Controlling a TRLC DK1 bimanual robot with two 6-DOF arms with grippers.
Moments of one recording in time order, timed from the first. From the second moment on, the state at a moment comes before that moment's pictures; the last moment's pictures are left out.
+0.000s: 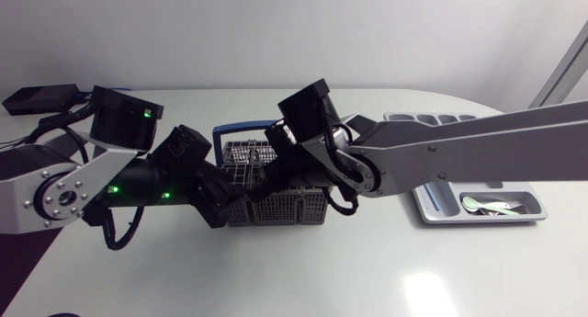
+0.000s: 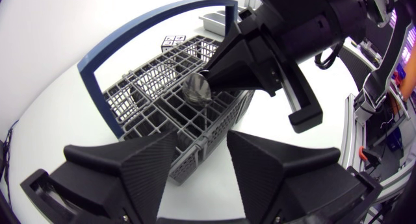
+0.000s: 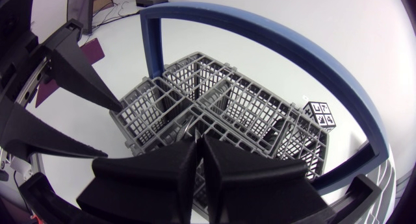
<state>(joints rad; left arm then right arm) -0.44 1.29 0.71 -0.17 0.30 0.26 0.79 1.75 1.07 -0.03 0.04 0.03</state>
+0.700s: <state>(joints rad) -0.48 1.34 0.65 -0.05 0.29 0.27 0.81 1.71 1.09 -0.11 0.09 0.02</state>
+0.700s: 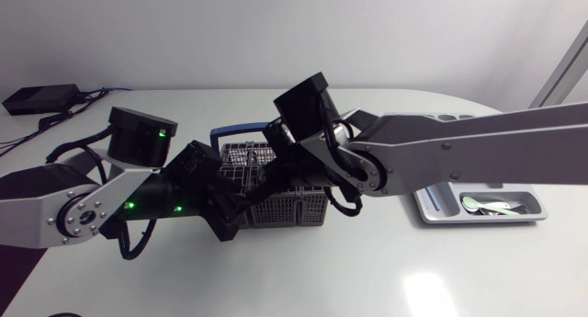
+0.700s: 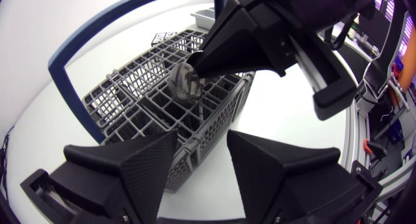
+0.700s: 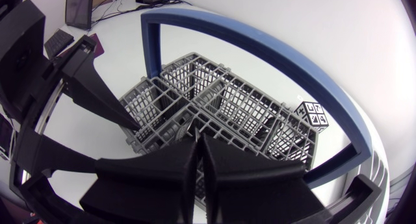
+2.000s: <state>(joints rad) -0.49 1.38 0.65 -0.01 0.27 0.29 0.75 1.18 1.05 -0.41 0.09 -0.38</state>
